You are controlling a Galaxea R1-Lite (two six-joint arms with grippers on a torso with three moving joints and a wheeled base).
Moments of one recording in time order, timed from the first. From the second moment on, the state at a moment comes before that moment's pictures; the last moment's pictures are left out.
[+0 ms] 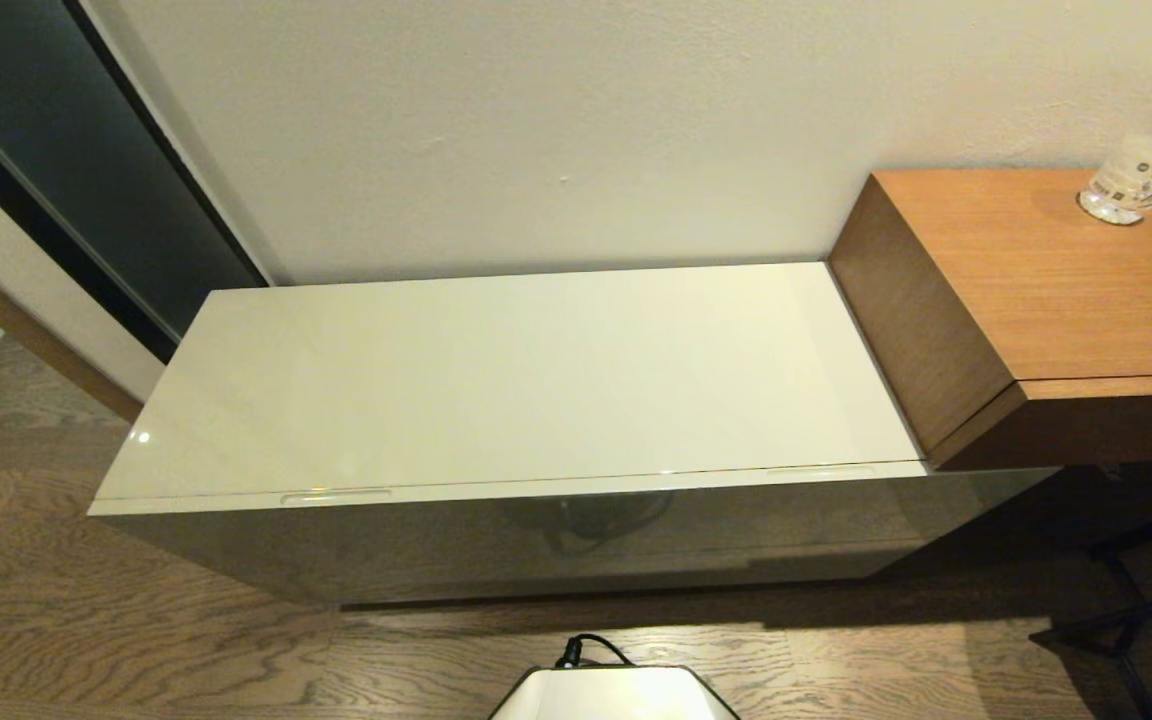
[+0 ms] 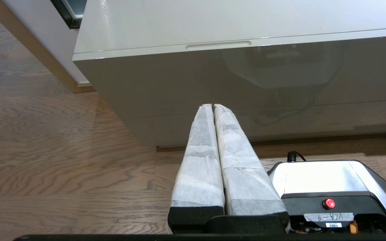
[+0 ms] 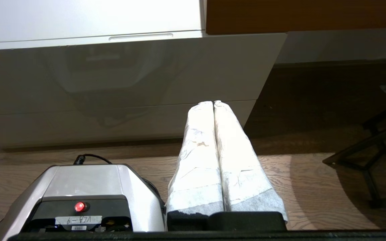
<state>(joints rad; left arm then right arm) 0.00 0.00 0.00 0.02 0.00 0.04 -0.01 0.00 0.00 0.01 0.00 -0.03</state>
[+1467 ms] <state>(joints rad) 0.00 0.00 0.00 0.03 -0.01 0.10 -0.01 0.00 0.00 0.02 0.01 -0.05</state>
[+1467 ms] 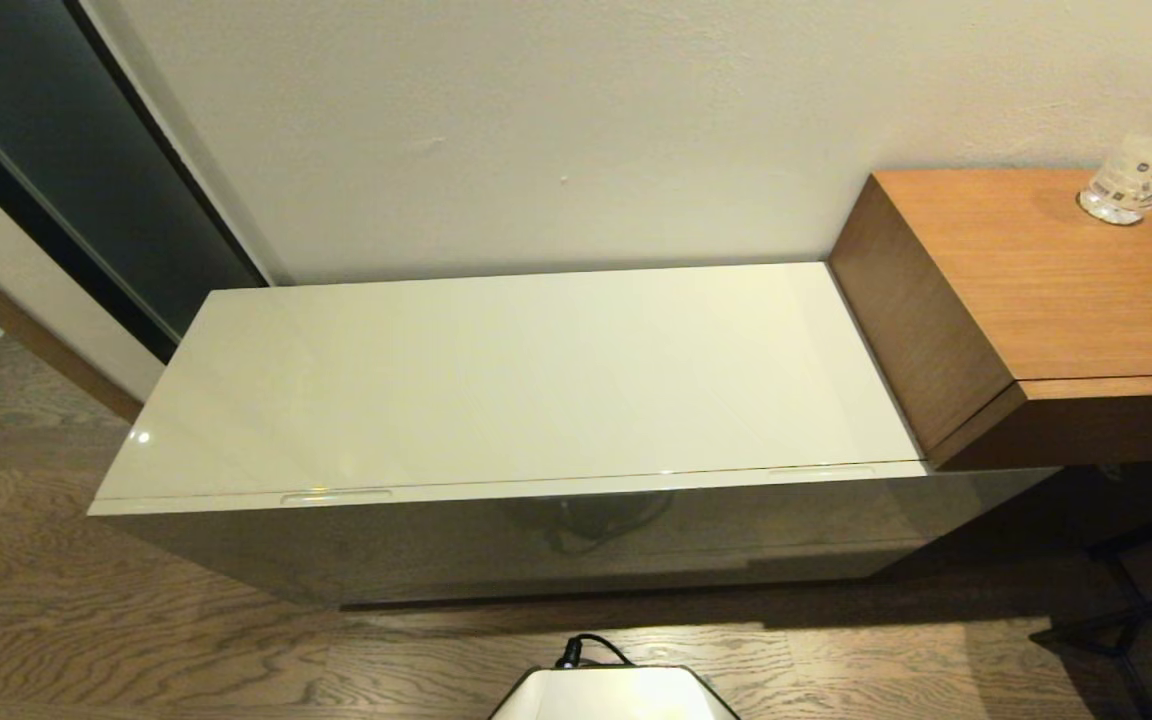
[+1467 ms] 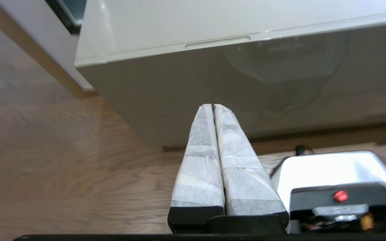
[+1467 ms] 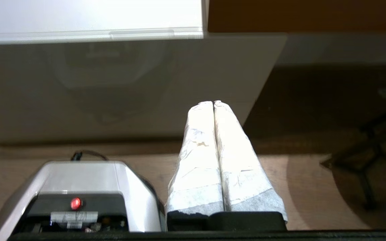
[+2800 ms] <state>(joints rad) 0.01 0.17 -0.31 0.10 0.00 0.05 -0.01 0.00 -0.02 0.07 0.01 -0.07</state>
